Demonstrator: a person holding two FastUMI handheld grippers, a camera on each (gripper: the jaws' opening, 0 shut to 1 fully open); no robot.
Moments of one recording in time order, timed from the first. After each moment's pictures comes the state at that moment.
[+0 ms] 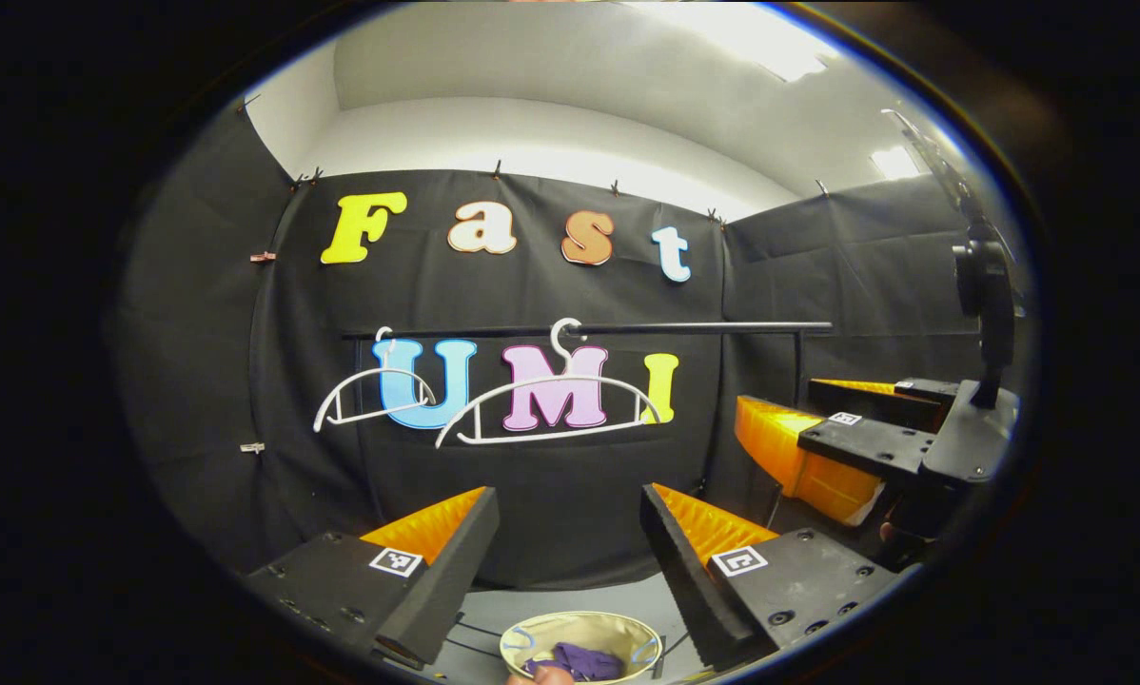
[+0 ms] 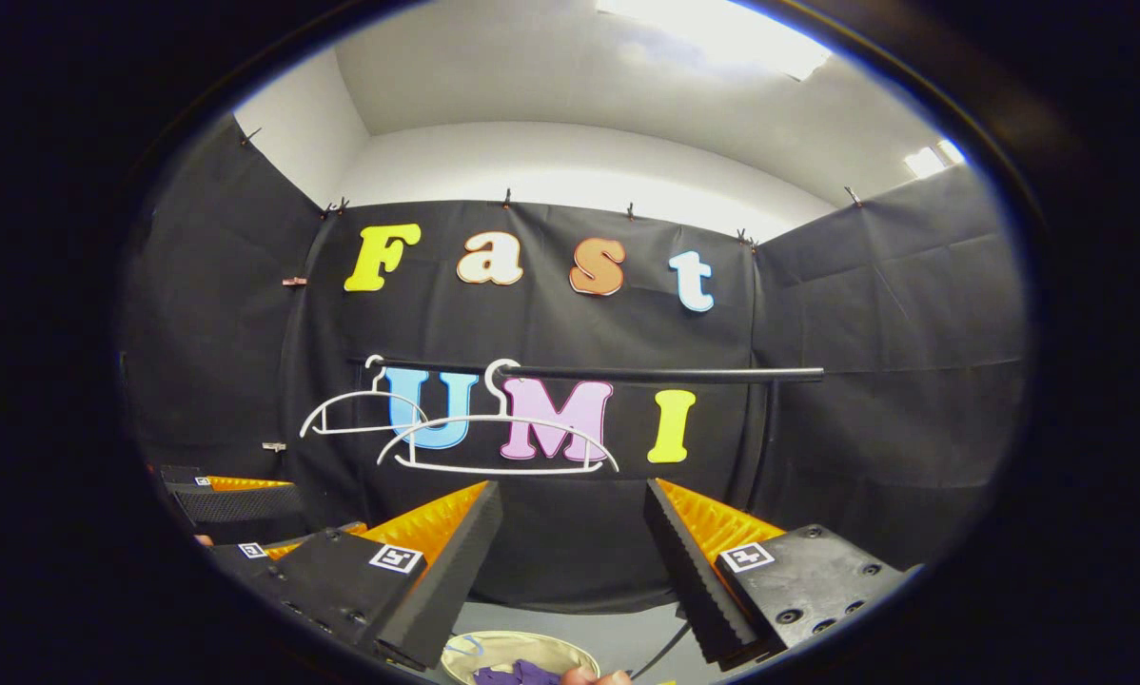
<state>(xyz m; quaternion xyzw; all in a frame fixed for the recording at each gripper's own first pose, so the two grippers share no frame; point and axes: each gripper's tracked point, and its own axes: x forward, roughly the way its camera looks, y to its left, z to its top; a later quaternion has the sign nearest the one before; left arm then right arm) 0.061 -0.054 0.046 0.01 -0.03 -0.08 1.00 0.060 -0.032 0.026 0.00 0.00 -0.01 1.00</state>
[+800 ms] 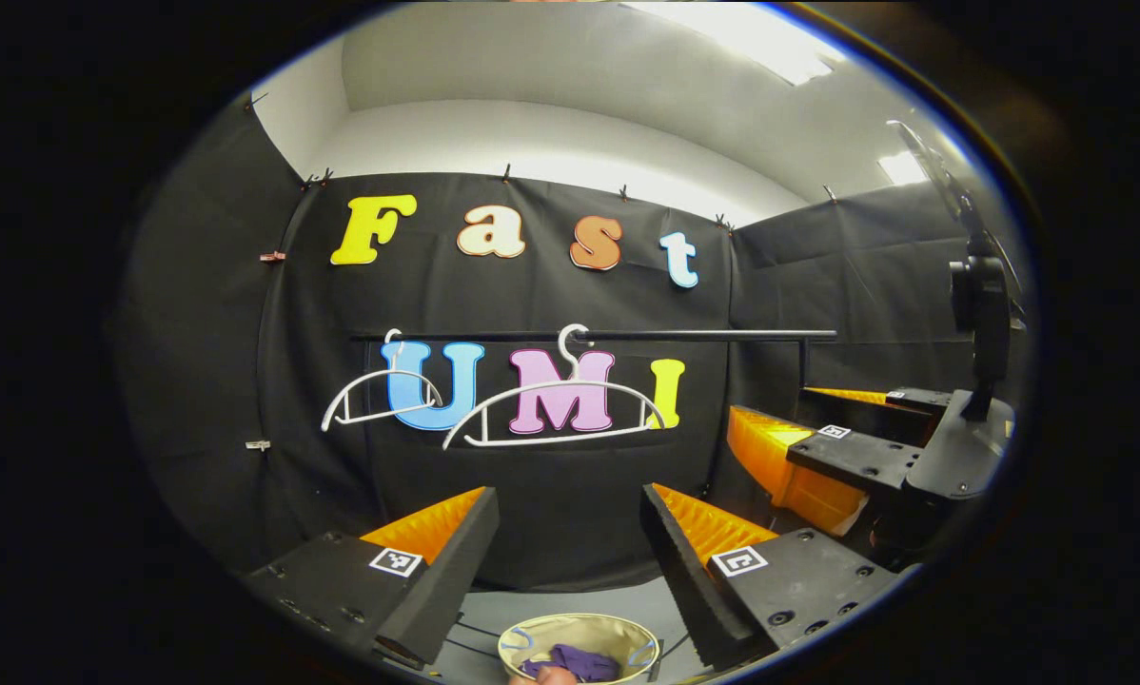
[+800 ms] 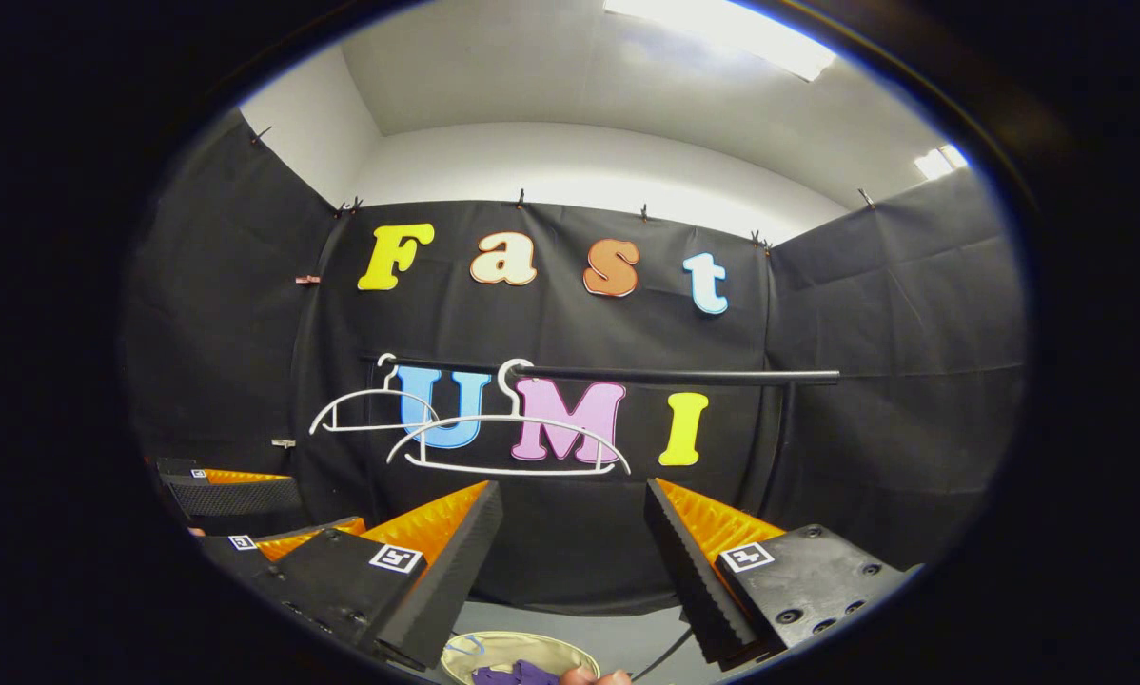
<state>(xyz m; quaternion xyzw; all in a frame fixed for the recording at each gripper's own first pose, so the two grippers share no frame) 0.060 -0.049 0.046 0.01 -0.03 -0.07 1.00 0.064 -0.021 0.021 -0.01 0.00 0.01 1.00</state>
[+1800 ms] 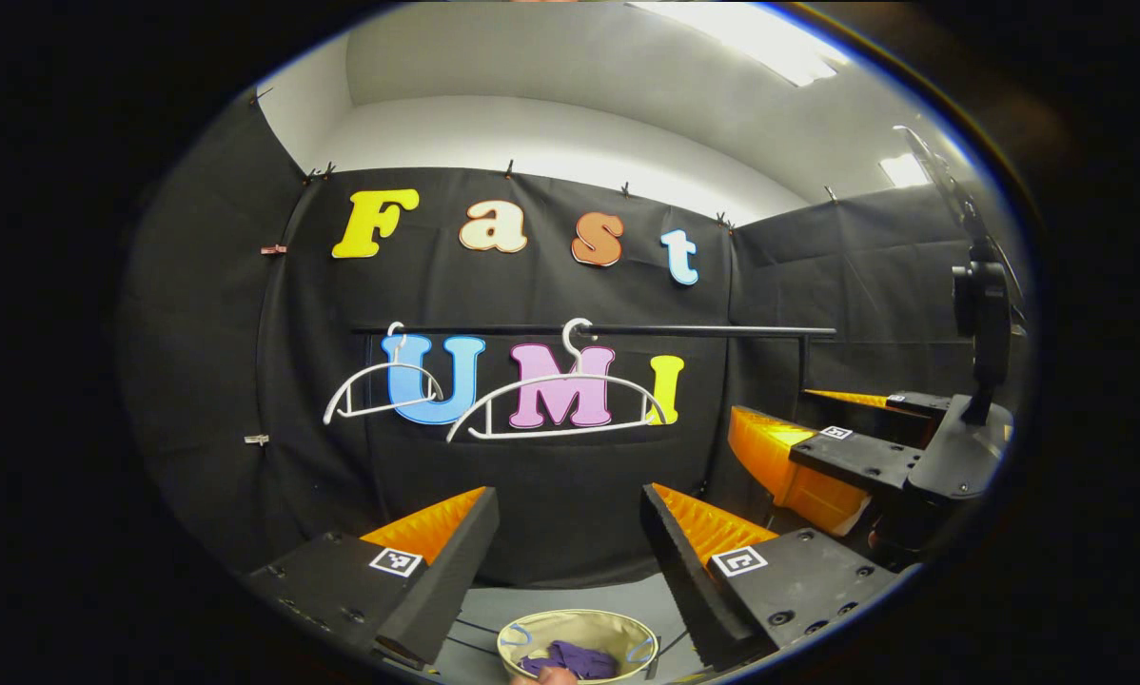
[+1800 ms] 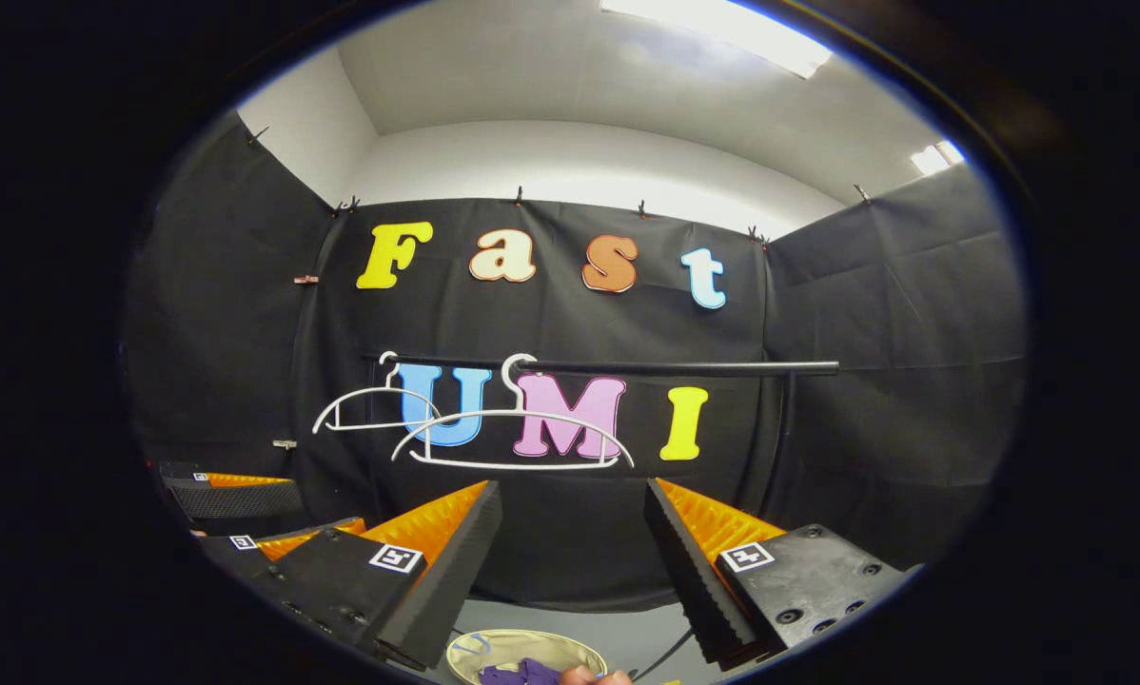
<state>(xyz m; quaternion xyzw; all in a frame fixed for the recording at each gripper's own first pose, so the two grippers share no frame) 0.054 -0.041 0.039 0.00 -0.02 -0.08 1.00 0.057 -0.016 0.016 0.00 0.01 0.01 1.00</state>
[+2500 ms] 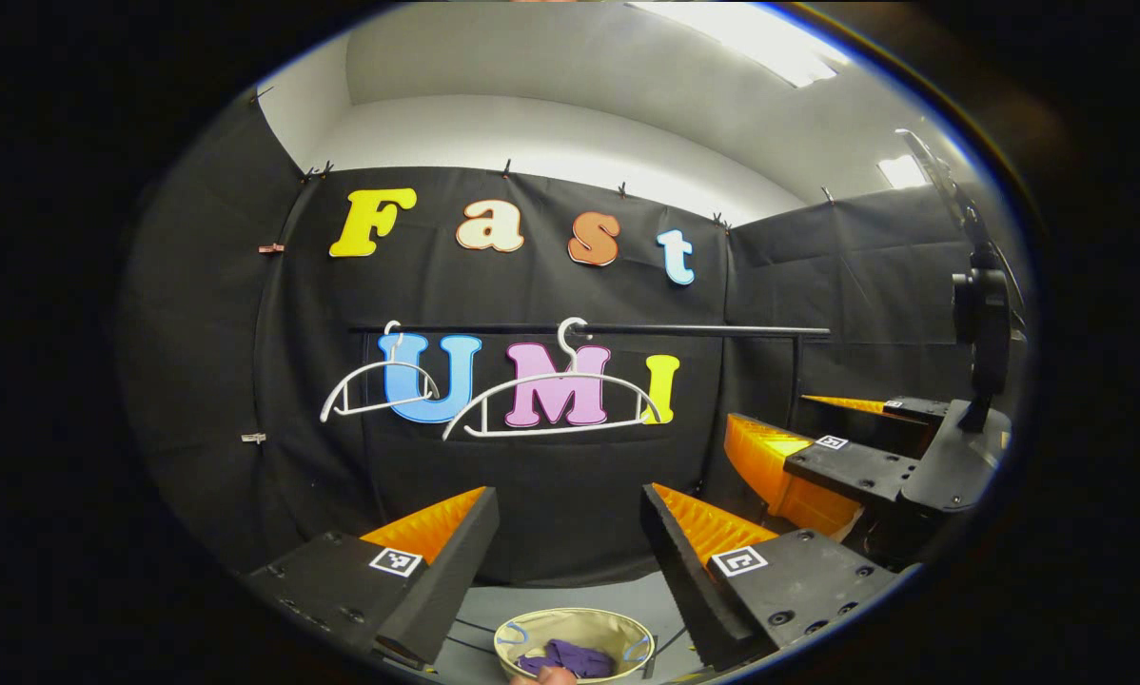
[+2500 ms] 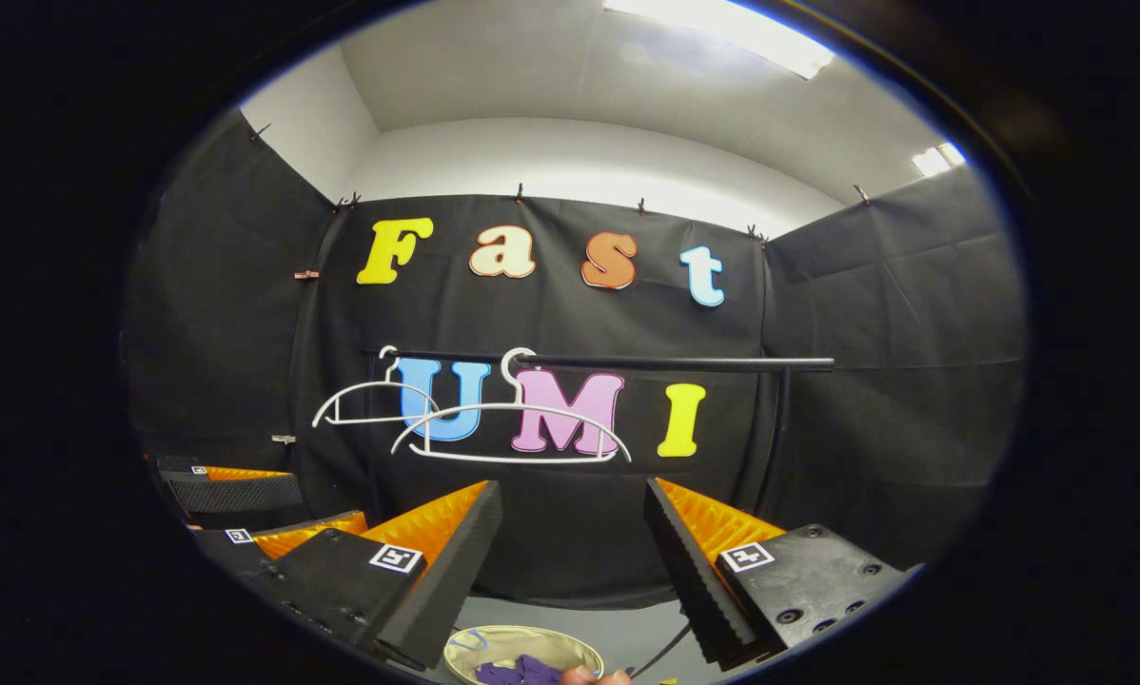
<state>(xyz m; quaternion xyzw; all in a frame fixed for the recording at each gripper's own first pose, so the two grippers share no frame) 0.048 -0.047 0.040 0.00 -0.02 -0.08 1.00 0.051 -0.019 0.012 -0.01 0.01 0.01 1.00</state>
